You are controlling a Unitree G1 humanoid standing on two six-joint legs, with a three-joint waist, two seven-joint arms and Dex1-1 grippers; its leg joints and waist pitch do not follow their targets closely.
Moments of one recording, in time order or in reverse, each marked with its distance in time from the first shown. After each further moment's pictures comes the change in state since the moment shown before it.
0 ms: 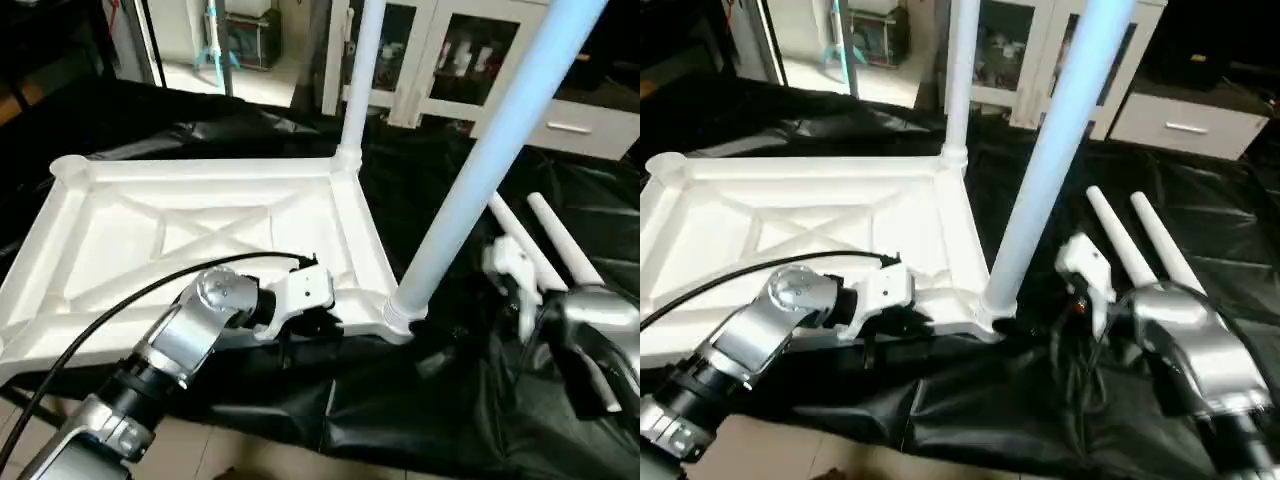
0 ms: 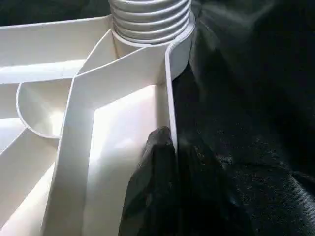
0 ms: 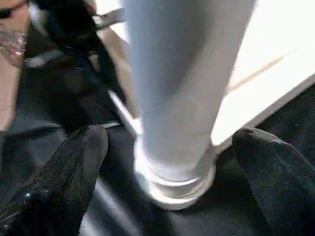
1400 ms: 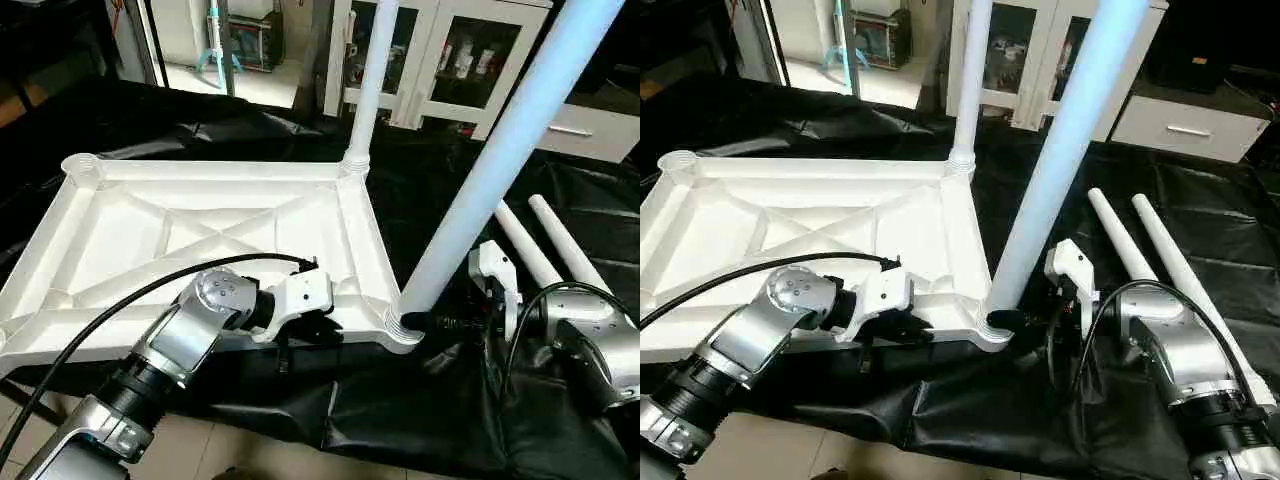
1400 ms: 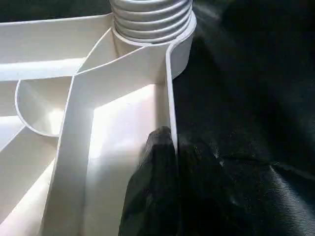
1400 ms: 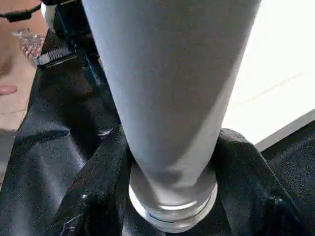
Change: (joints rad) left arm 0.005 0.012 0.006 -0.003 -0.001 0.000 -0.041; right arm -0.034 0.086 0.006 0.145 -0.032 -0.105 0.082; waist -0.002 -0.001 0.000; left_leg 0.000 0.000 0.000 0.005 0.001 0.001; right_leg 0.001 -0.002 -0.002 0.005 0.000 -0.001
